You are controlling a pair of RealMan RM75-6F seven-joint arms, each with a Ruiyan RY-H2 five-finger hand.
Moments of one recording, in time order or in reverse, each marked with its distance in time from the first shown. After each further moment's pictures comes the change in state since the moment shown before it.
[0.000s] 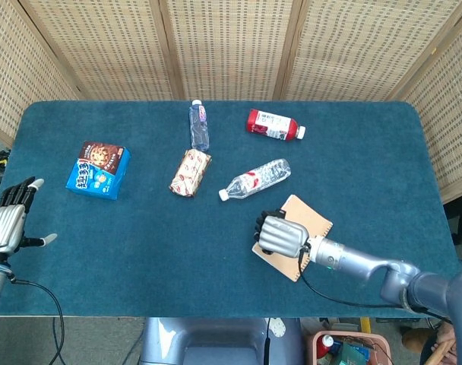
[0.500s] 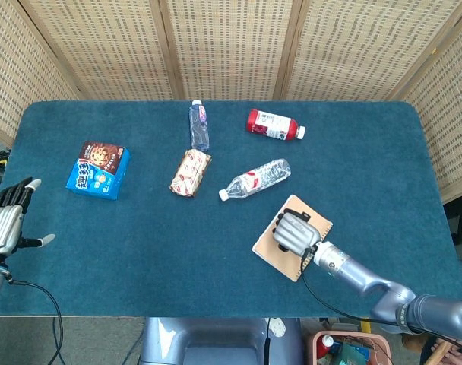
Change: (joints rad) left arm 0.005 0.010 -0.002 -0.004 -0.005 -0.002 -0.013; right arm -0.116 -0.022 0.113 -0.116 0.321 -0.204 -0.322
